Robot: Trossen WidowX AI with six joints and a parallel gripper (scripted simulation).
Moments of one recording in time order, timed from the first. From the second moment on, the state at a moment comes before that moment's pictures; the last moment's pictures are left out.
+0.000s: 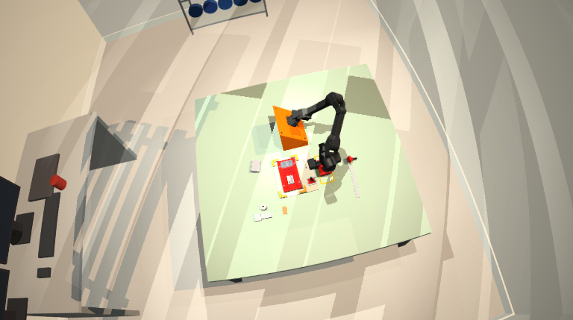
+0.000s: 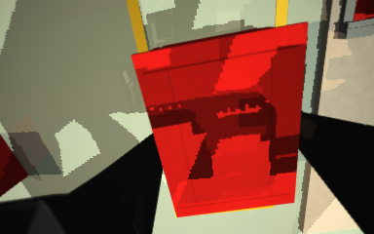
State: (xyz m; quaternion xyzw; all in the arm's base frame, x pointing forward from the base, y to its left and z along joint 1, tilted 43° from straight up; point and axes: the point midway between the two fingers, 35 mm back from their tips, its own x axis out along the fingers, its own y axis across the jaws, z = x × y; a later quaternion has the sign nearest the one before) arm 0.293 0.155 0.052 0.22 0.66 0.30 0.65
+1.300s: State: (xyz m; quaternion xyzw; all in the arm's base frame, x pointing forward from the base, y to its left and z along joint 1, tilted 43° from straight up) arm 0.292 0.162 0.045 0.22 0.66 0.30 0.65
